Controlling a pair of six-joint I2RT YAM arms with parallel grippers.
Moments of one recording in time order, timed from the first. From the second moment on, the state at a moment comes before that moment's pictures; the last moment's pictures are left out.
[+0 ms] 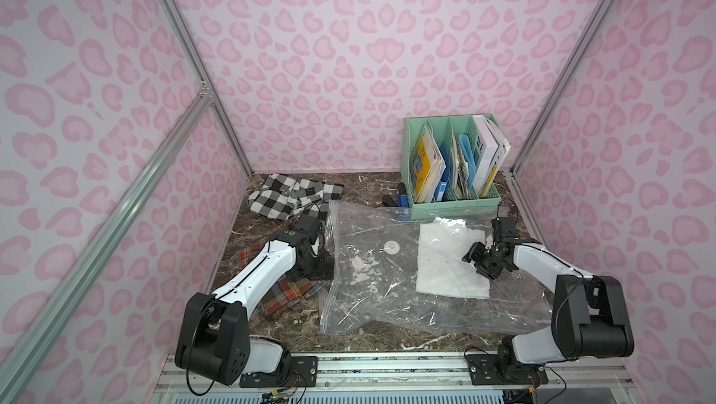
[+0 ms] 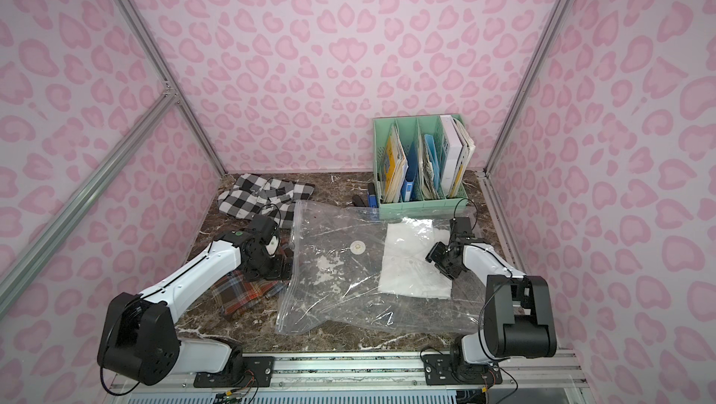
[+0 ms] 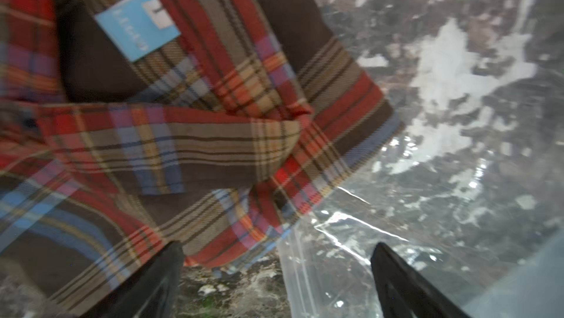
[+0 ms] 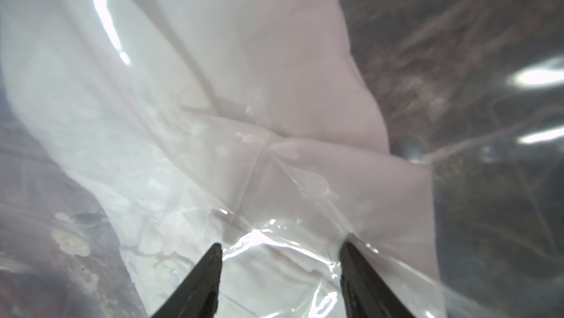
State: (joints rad) left arm -0.28 1.39 0.95 -0.97 0.01 -0.33; right arm 0.02 1.46 0.76 -0.52 -0.25 0.62
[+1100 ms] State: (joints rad) left arm -0.43 1.80 1.06 -0.90 -0.19 -0.29; right arm -0.01 1.45 0.73 -0.48 -0.30 0.60
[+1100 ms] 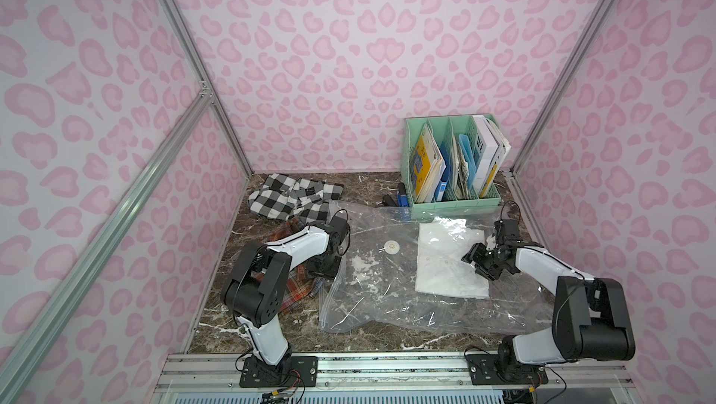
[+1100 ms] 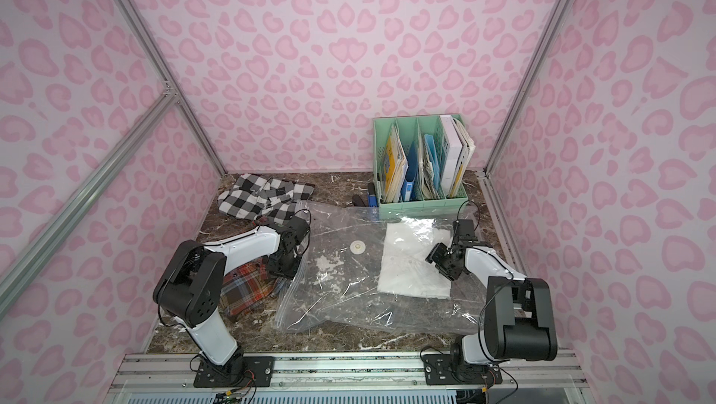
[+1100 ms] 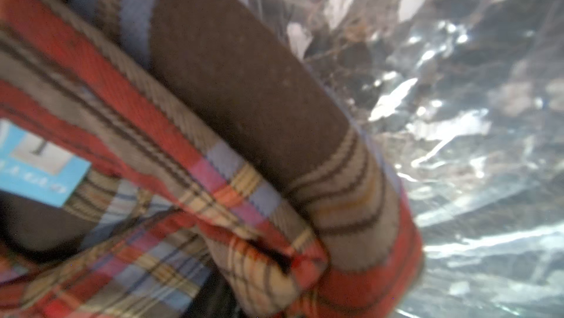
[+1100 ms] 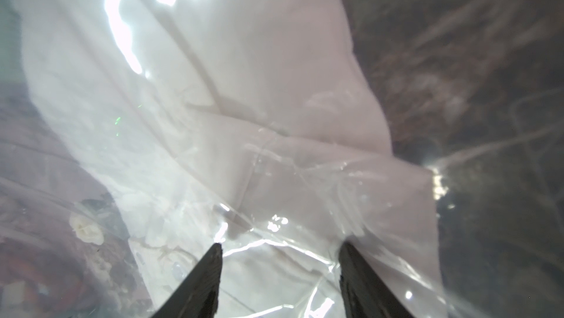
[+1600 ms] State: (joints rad) left arm -0.31 1.69 1.25 -0.98 -0.12 -0.24; right arm -0.02 1.43 0.71 -0.47 -0.31 0.60
